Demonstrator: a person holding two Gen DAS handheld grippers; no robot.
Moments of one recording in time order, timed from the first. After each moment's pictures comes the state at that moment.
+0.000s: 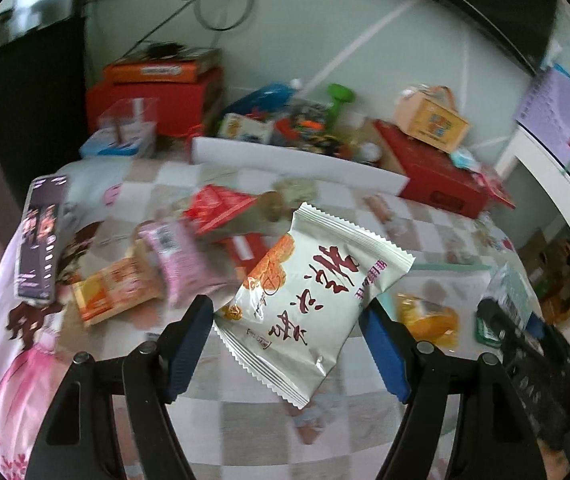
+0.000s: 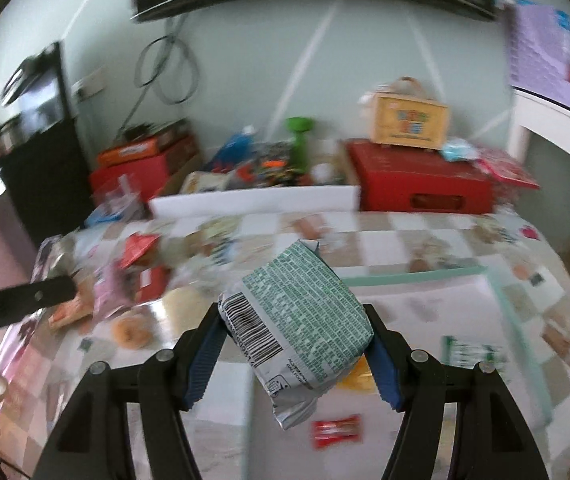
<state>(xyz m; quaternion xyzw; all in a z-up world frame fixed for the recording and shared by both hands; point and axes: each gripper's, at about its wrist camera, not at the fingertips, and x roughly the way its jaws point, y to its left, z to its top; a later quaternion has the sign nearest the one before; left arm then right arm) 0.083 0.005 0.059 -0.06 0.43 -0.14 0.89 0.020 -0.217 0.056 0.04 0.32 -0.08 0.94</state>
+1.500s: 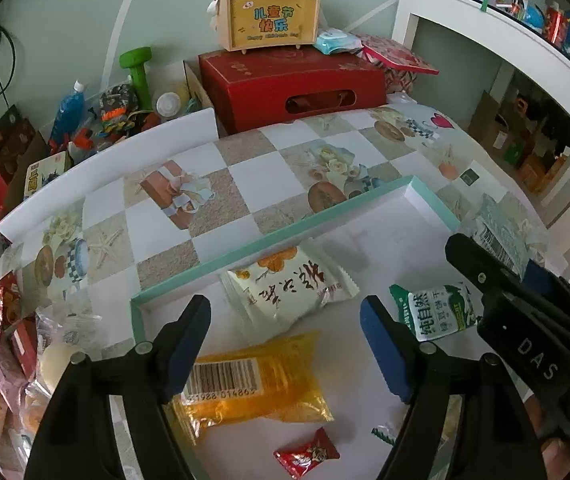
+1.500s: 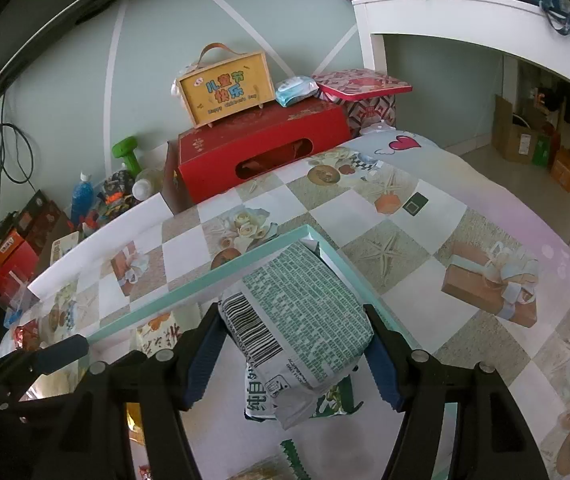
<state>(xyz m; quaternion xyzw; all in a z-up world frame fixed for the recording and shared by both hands) 0.107 -0.255 0.010 0.14 0.47 -0.27 0.83 0.019 -0.389 0.012 0.20 0.35 -0.23 0.89</state>
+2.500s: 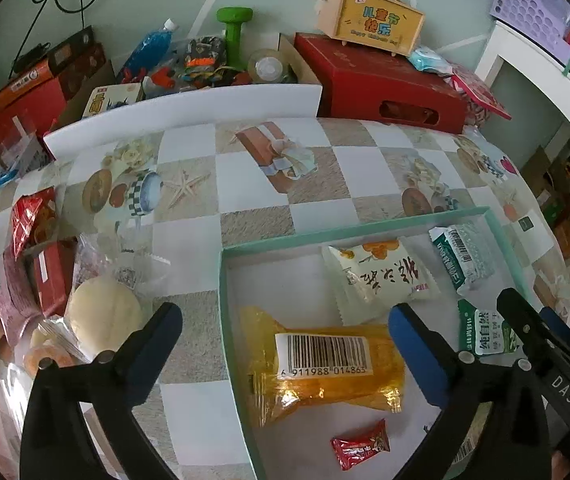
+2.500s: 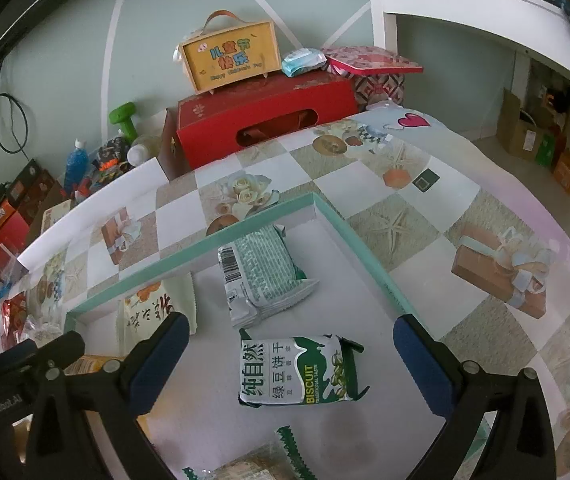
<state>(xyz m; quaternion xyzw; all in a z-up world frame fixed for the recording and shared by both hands) 0.130 -0.193 -0.006 0.05 0.51 -0.17 0.84 0.028 -0.385 -0.005 0.18 0.40 -0.22 0.87</state>
